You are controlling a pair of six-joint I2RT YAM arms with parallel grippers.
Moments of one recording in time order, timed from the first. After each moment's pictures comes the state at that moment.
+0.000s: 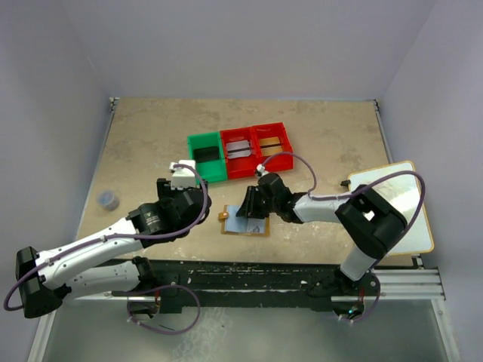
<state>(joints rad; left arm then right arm) -1.03 0.96 0.84 -0.70 -0.93 -0.64 0.78 1.66 0.70 0.19 -0.19 0.83</state>
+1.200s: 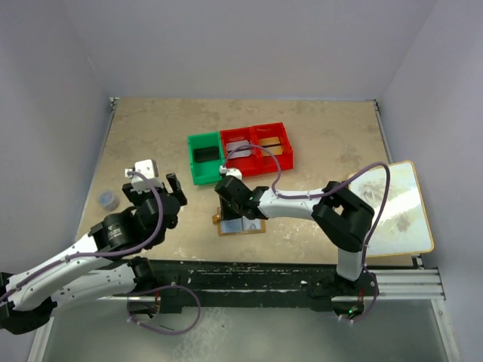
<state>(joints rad) -1.03 0.71 0.85 -0.76 -1.09 -0.74 1.02 1.87 1.13 -0.21 0.17 0.71</state>
